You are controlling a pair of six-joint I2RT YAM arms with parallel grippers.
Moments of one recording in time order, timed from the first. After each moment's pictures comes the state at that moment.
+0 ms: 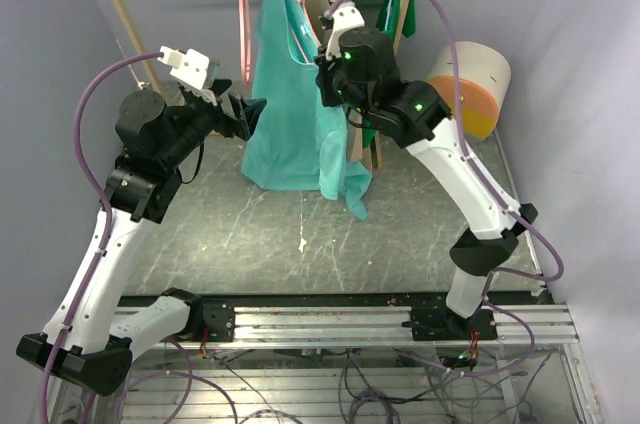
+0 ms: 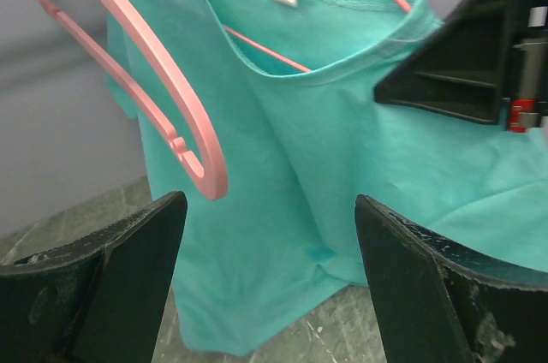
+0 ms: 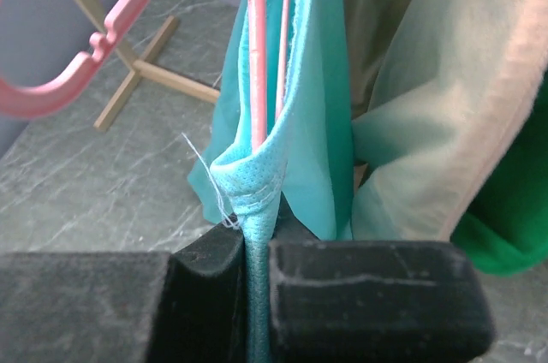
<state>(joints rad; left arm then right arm) -0.34 1.02 1.30 -0.20 0.25 -0.02 0.84 1.79 2.31 -0.86 0.33 0.15</state>
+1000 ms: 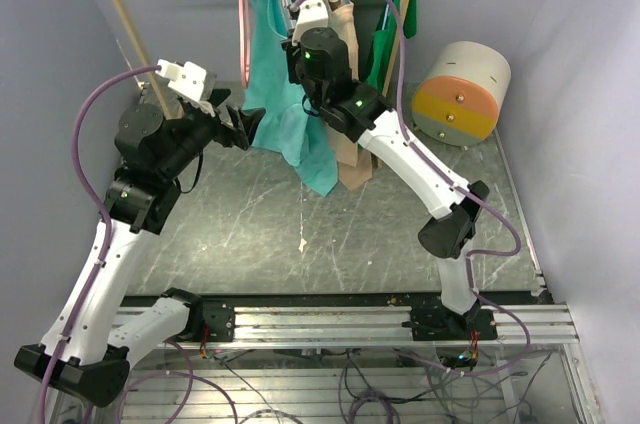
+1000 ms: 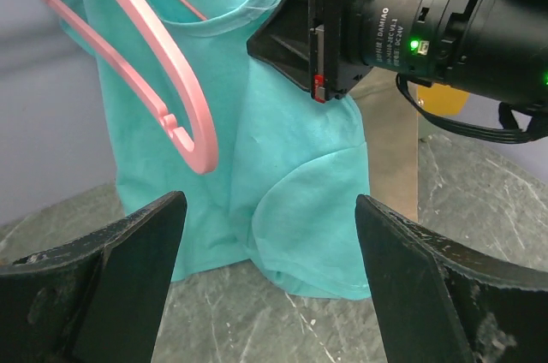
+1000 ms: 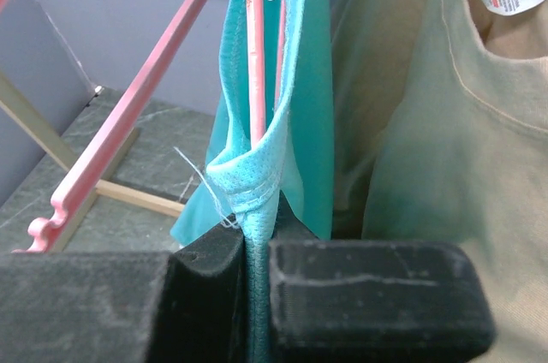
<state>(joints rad) -0.34 0.96 1.21 -0.18 0.25 -0.04 0.84 2.03 2.34 -0.41 0.52 0.03</state>
